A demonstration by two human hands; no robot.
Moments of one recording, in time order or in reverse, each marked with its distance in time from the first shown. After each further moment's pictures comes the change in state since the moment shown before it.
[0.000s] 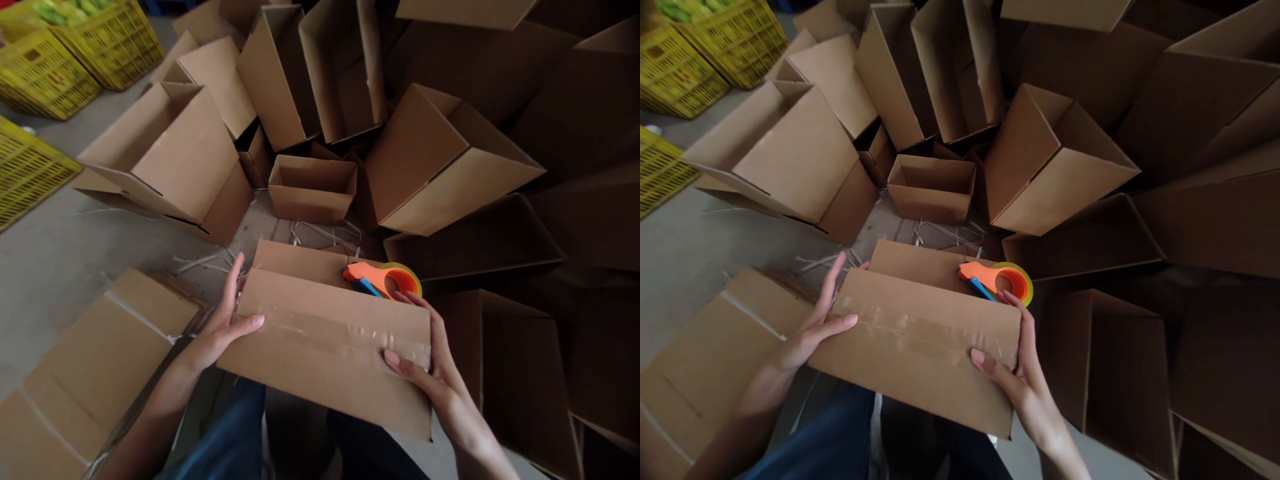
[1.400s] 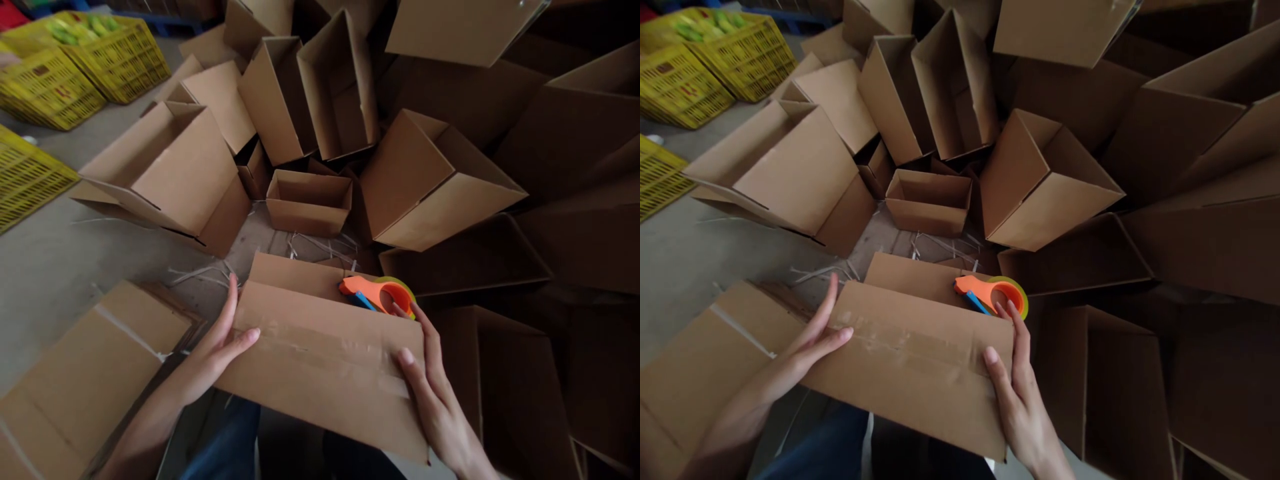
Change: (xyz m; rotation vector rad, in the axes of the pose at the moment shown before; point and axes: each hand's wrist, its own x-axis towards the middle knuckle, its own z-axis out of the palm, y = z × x) left_hand -0.006 0.004 -0.001 0.130 0.044 -0.146; right_hand 0.008 0.007 -0.001 -0.207 0.088 -0.158
